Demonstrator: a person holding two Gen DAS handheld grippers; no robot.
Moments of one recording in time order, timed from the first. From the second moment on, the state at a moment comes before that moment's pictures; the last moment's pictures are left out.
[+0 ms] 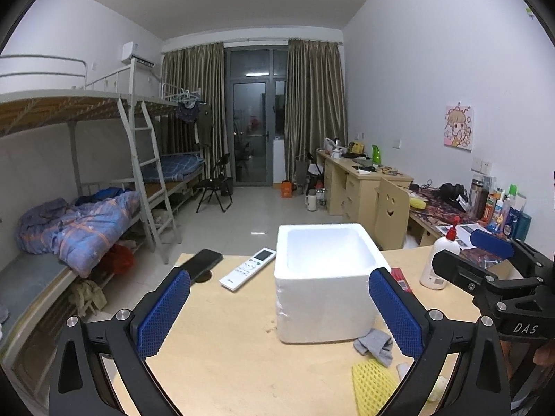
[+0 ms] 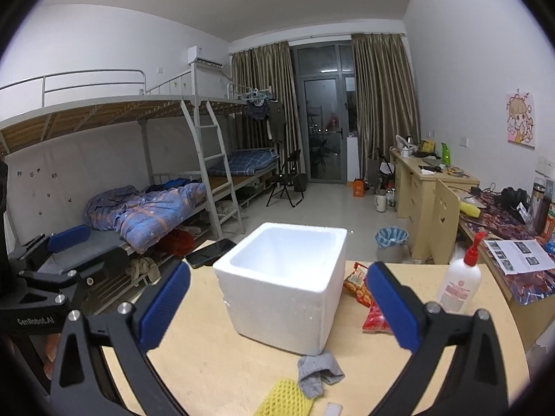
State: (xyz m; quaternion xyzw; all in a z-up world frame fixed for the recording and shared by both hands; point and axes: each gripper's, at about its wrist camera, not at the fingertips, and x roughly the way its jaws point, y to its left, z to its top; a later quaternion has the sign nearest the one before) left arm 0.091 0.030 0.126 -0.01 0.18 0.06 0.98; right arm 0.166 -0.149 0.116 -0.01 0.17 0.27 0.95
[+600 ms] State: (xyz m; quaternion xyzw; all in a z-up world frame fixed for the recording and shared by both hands) left arm 0.086 0.012 0.053 -0.02 0.19 0.02 0.98; right arm 0.156 -0.173 0.055 -0.01 0.20 0.25 0.95
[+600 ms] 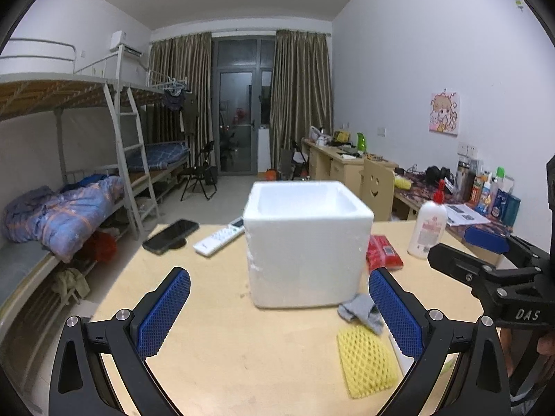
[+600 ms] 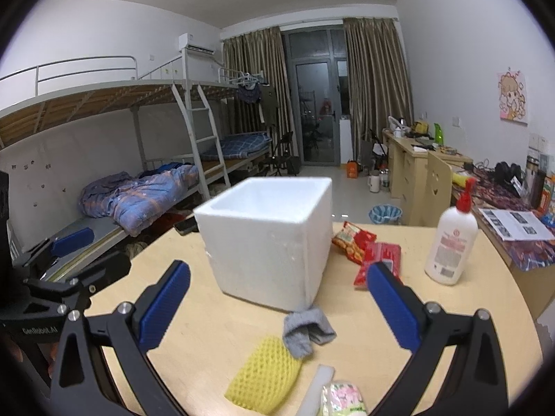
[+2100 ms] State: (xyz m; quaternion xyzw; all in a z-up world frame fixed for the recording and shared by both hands) left arm 0.127 -0.054 -0.068 -0.02 0.30 -0.07 0.95; right arm 0.136 -0.231 -0.042 -0.03 0.31 0.11 0.94
